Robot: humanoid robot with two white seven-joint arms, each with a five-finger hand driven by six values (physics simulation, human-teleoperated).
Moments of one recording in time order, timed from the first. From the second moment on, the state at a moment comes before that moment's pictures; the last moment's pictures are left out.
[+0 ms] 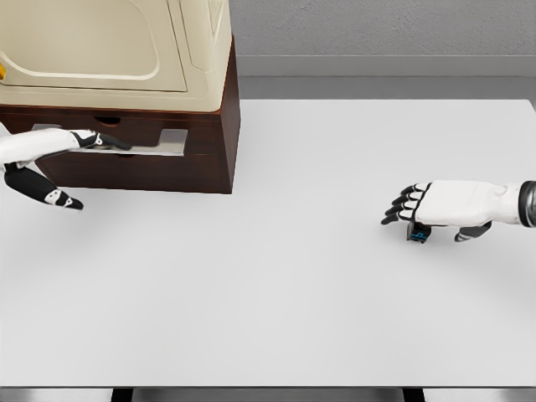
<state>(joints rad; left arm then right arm) -0.94 1.23 -1.17 -1.54 0.37 -0.47 -0.41 -0.60 -1.02 0.72 -1.60 0.44 -0.61 0.61</state>
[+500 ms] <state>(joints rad) -0.95 1.25 -1.15 -1.59 0.34 -0.46 -0.41 -0.60 -1.02 0.72 -1.59 0.44 -0.61 0.61</state>
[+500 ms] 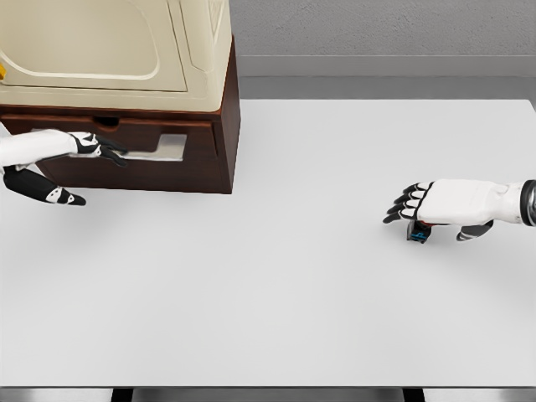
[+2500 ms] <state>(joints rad) -1.03 1.48 -1.24 -1.70 1.18 -0.09 -0.71 -0.60 -1.03 0.72 -1.58 0.44 -0.62 0.61</state>
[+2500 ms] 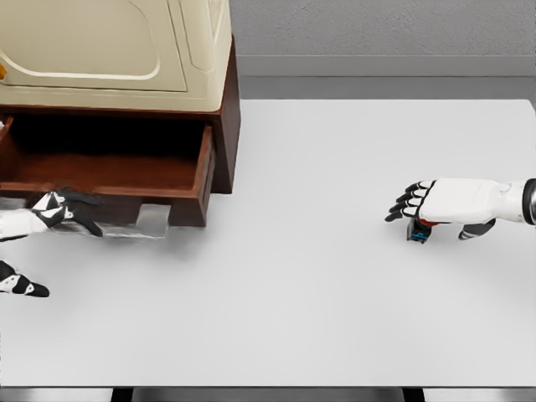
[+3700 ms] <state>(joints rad) -1.11 1.45 -1.15 -1.76 0.50 -0.61 -0.61 -0.60 -1.03 0.72 -1.58 0.44 -0.61 0.61</state>
